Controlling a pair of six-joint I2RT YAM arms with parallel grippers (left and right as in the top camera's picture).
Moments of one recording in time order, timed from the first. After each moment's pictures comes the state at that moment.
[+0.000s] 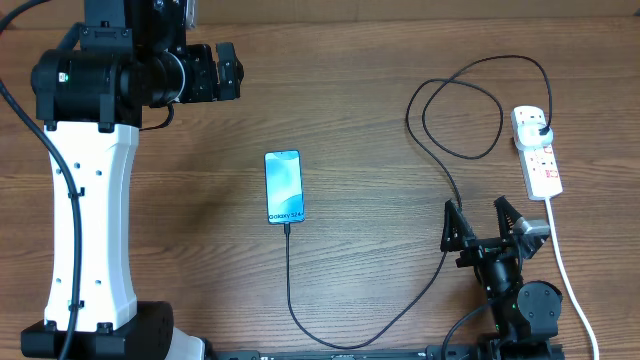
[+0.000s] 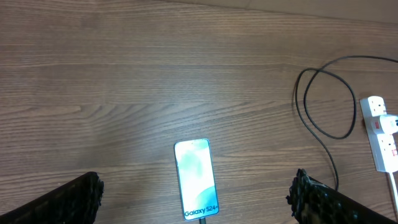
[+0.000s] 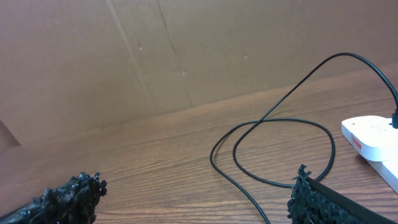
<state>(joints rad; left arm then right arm) -0.07 1.69 2.11 -1.32 0.21 -0.17 0.05 0.02 0.02 -0.02 -0.11 0.30</state>
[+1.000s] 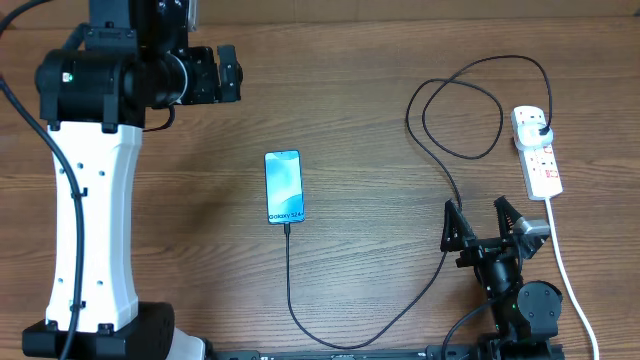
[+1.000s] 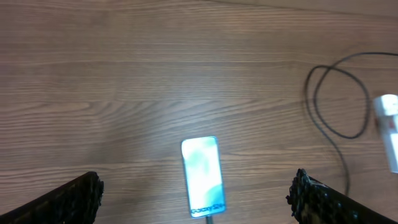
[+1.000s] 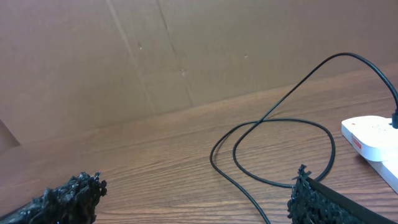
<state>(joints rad) -0.10 1.69 2.10 -1.34 0.14 -0.17 0.05 0.02 0.02 -0.02 -0.11 0.30</state>
